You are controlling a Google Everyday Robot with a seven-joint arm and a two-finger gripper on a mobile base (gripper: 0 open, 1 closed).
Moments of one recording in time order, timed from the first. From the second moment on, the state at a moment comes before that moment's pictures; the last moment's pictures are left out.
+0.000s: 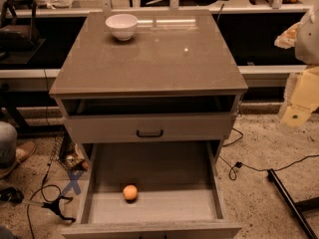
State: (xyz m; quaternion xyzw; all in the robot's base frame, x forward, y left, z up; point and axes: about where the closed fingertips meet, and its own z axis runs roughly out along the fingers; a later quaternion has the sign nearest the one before) arm 0.438 -0.216 0.977 -0.60 0.78 -0.04 0.16
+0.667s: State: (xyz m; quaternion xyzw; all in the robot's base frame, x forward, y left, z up) arm 0.438 -0.217 0.942 -0.59 0.79 0.02 0.17
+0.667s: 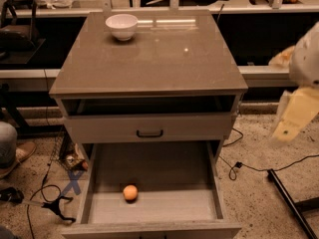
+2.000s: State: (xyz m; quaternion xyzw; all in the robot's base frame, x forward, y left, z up) arm 0.434 -0.156 0.748 -0.53 0.80 0.20 0.22
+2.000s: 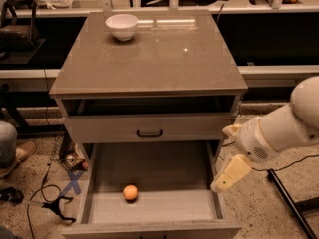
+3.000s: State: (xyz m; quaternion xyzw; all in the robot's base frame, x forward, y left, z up) arm 0.471 -0.112 0.608 -0.51 0.79 0.21 0.28
